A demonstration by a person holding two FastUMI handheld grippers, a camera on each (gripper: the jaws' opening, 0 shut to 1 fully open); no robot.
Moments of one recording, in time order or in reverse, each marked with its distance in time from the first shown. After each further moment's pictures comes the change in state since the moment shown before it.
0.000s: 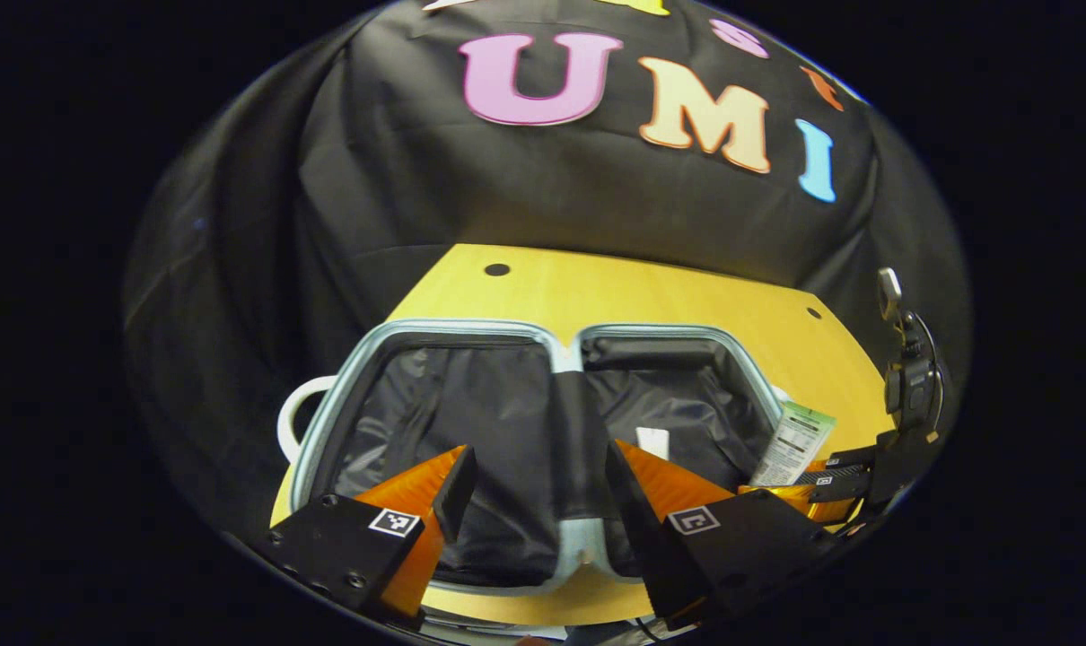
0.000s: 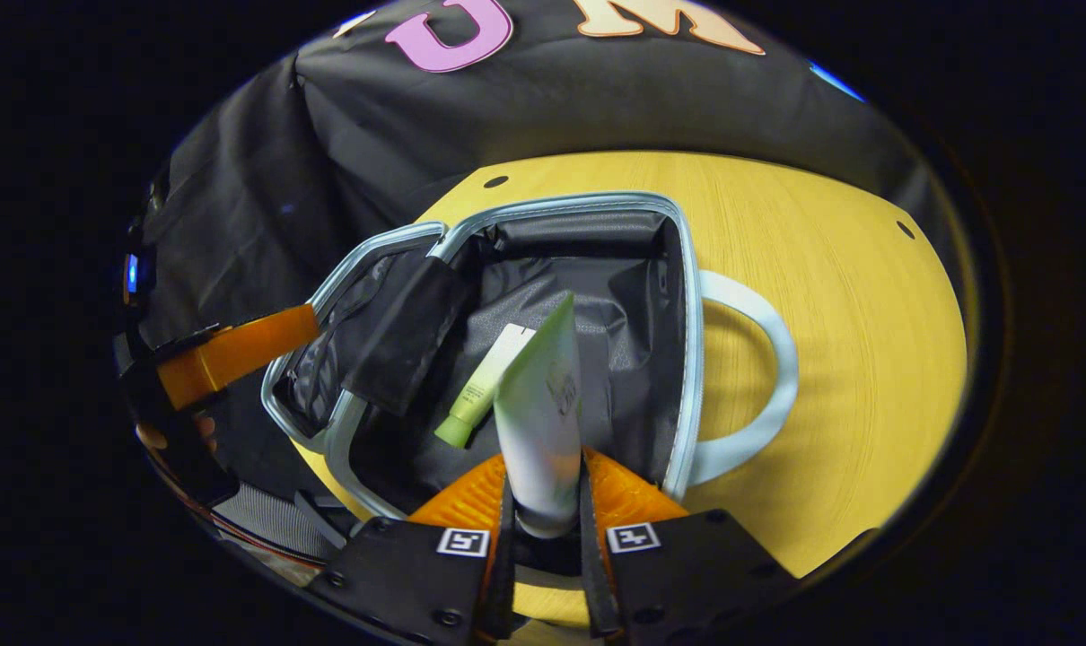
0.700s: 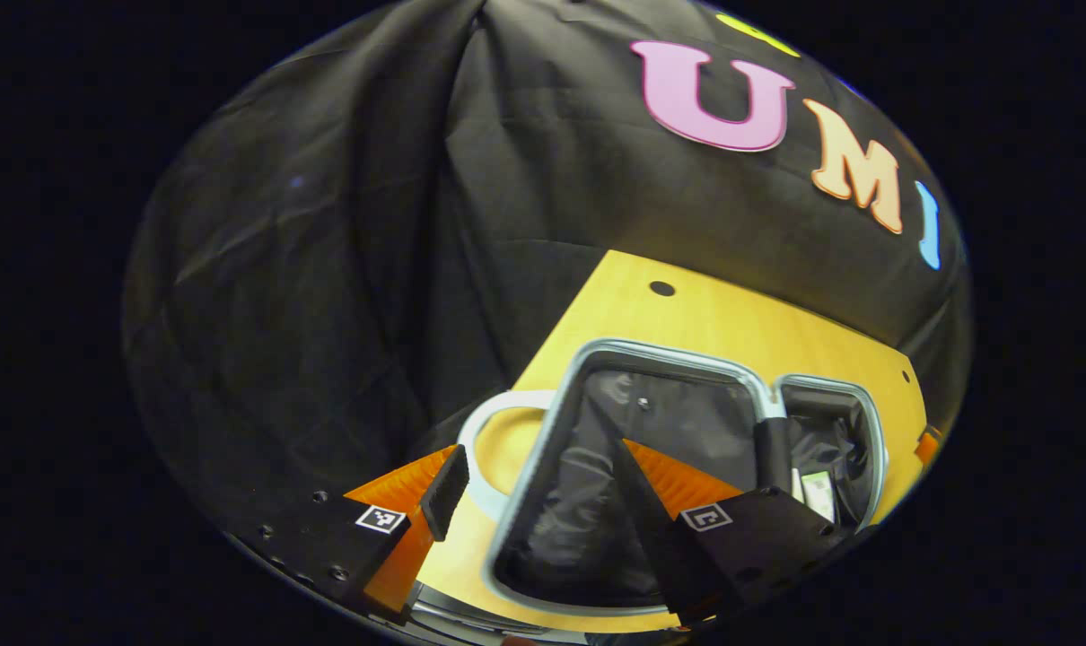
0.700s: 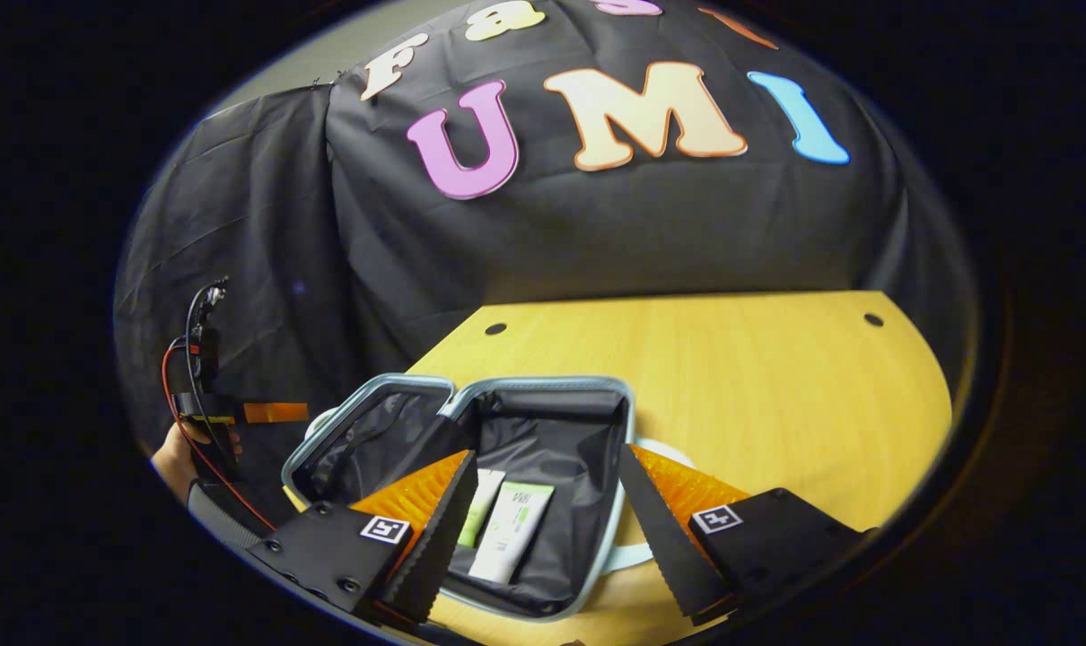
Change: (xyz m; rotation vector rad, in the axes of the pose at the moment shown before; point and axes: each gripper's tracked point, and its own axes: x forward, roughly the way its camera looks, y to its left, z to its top) left arm 0.009 0.186 0.020 -0.155 0.018 0.281; right arm -0.082 -0.029 0.124 -0.043 -0.486 -0.050
